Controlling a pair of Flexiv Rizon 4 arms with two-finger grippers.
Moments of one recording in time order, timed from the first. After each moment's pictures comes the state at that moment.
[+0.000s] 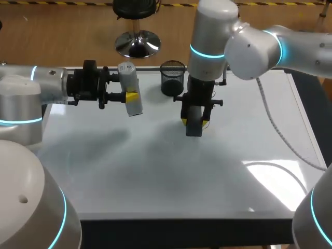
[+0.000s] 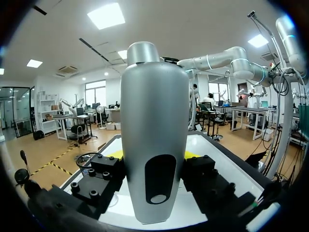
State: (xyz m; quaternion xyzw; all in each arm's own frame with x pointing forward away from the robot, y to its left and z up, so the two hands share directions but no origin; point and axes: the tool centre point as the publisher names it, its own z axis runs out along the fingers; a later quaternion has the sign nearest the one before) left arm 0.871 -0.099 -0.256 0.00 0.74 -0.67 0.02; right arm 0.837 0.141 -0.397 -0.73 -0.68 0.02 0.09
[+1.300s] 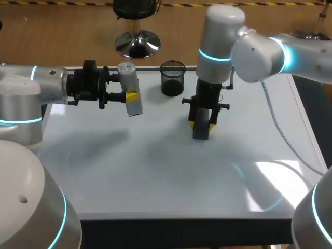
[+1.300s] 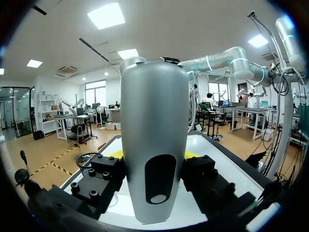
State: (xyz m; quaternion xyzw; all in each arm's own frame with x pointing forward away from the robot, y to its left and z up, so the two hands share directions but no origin) left arm 0.871 -0.099 -0.256 0.00 0.74 -0.67 0.02; right arm 0.851 0.106 -0.427 -0.75 -0.65 0.04 0.11
